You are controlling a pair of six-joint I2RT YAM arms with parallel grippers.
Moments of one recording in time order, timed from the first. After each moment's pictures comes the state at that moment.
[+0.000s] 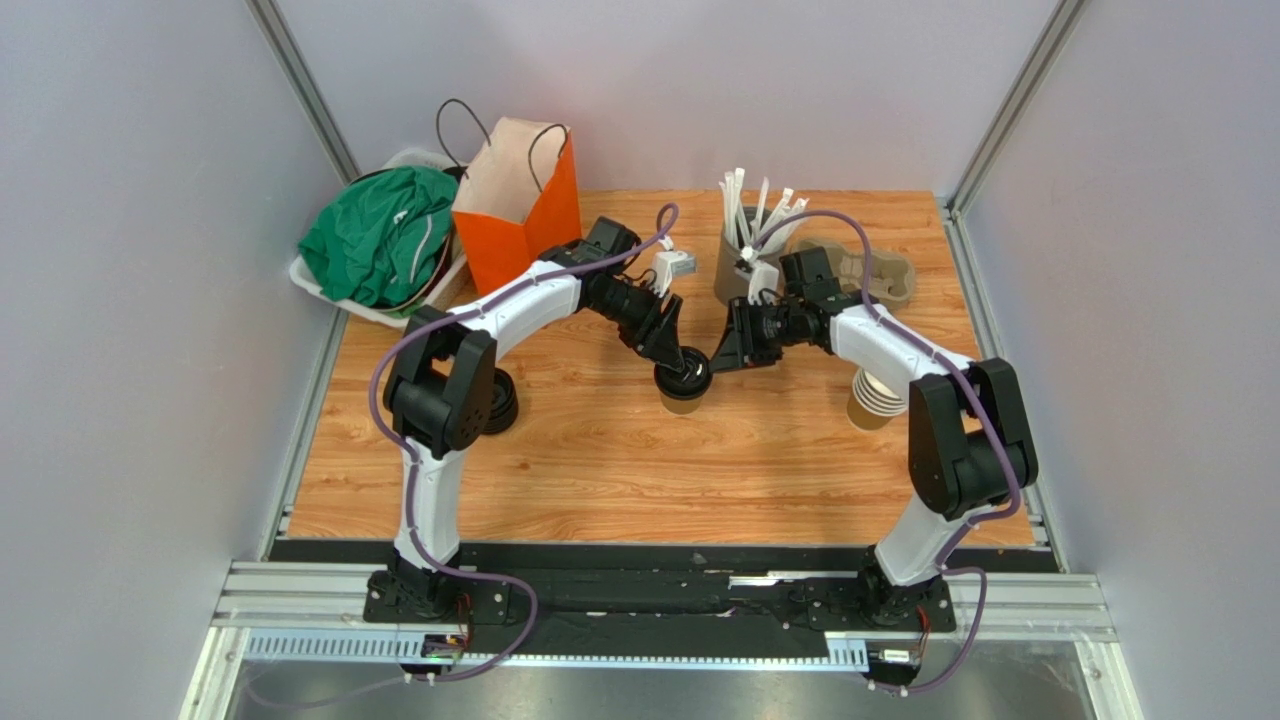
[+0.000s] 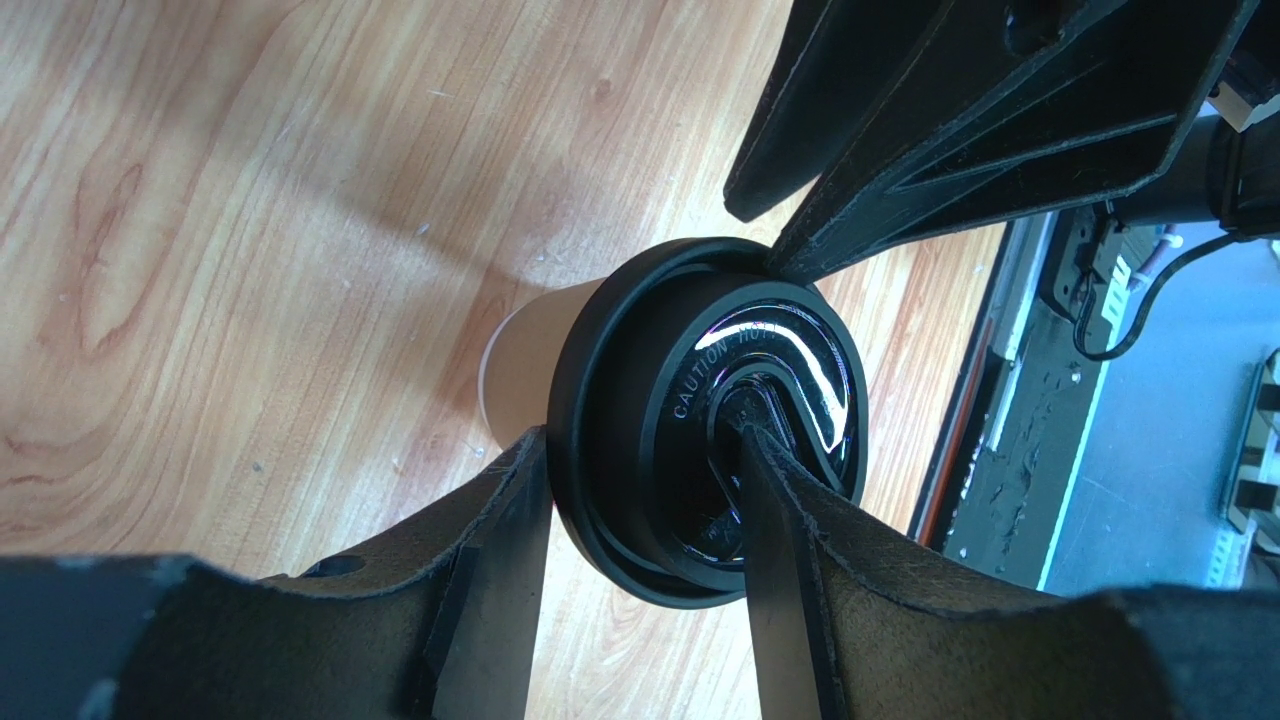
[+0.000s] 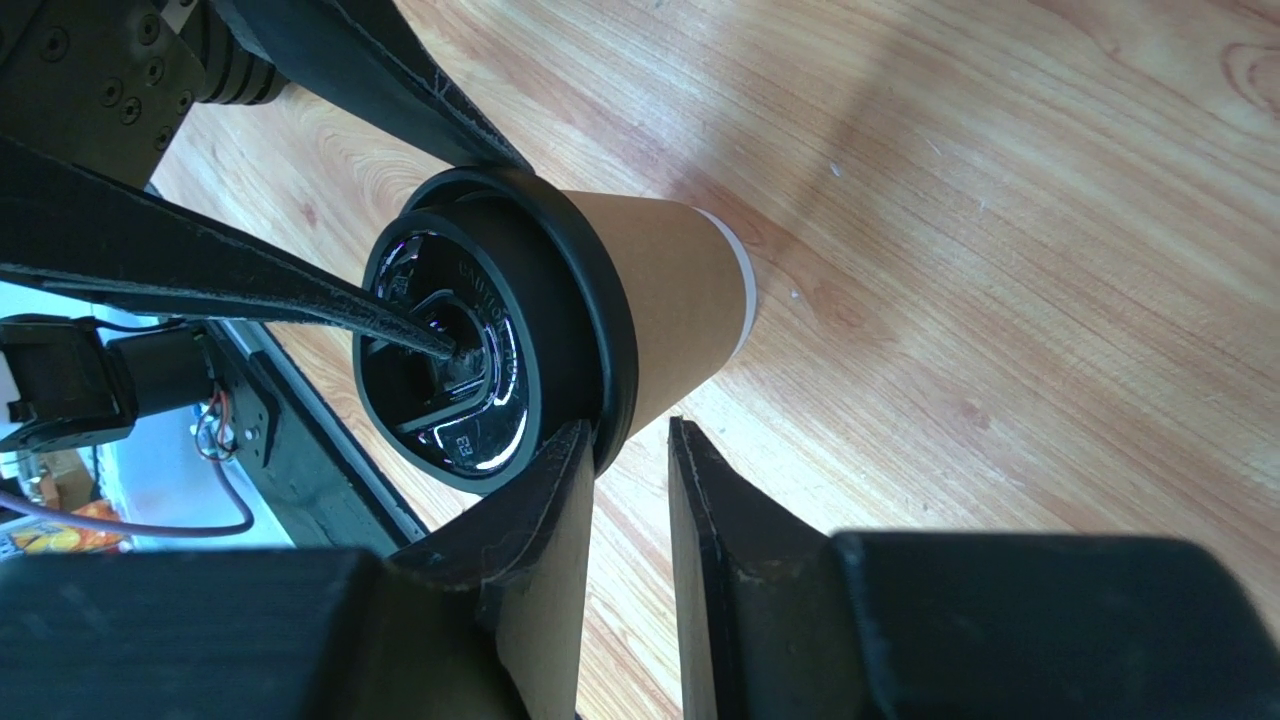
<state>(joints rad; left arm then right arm) -0.53 2.07 1.63 -0.62 0.81 0.17 0.29 1.70 1.14 -0.40 -0.65 0.19</state>
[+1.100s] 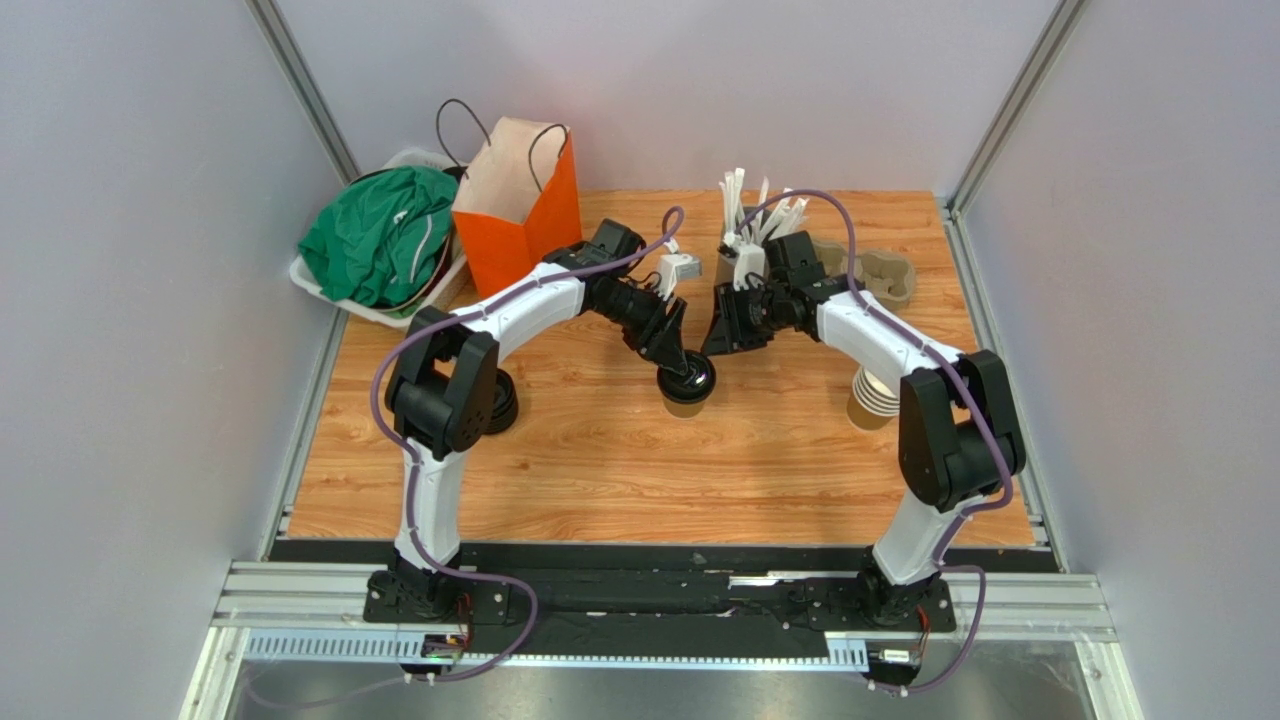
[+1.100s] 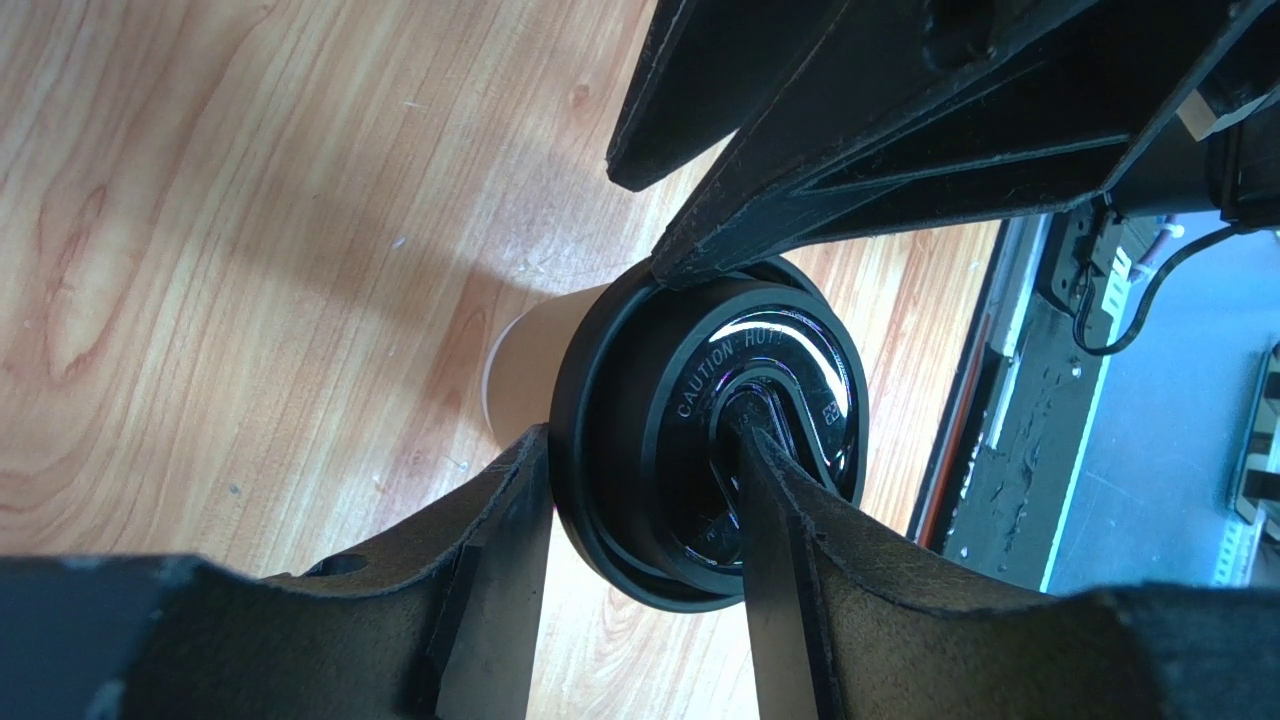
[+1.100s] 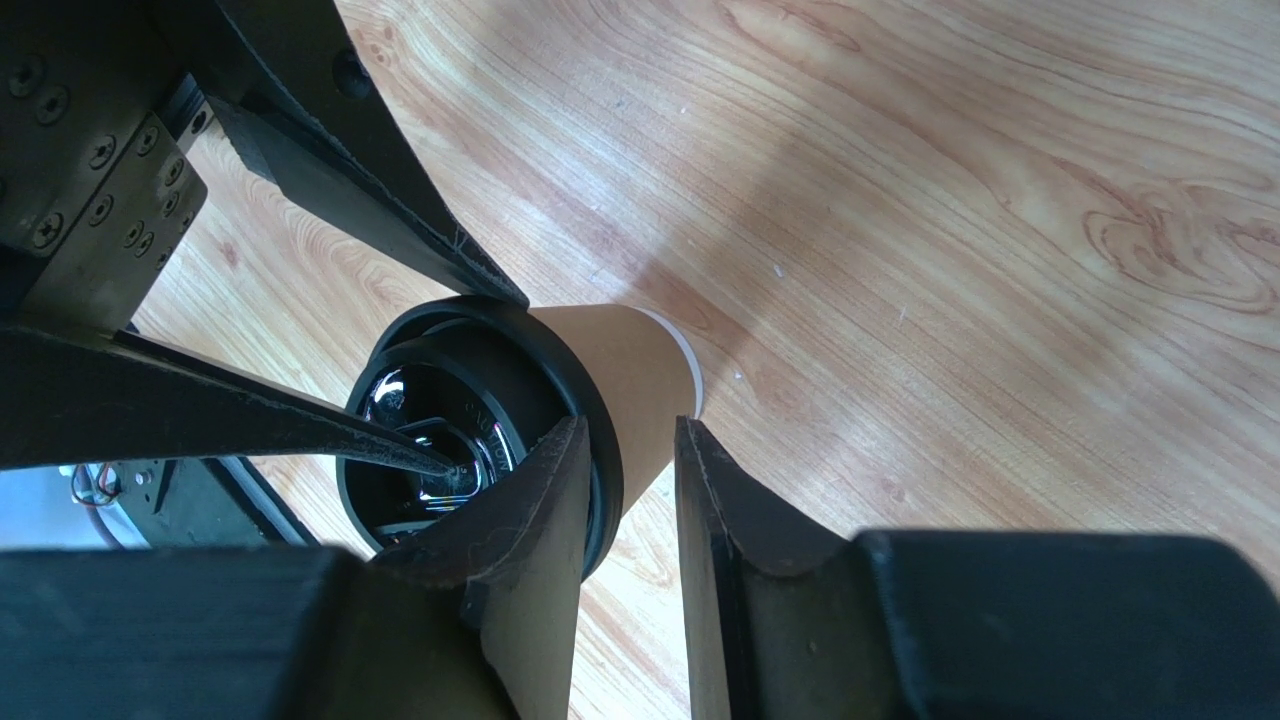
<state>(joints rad) -0.55 2.07 1.63 -0.61 0.81 0.18 0.34 1.74 1.25 -0.43 -0.53 0.11</state>
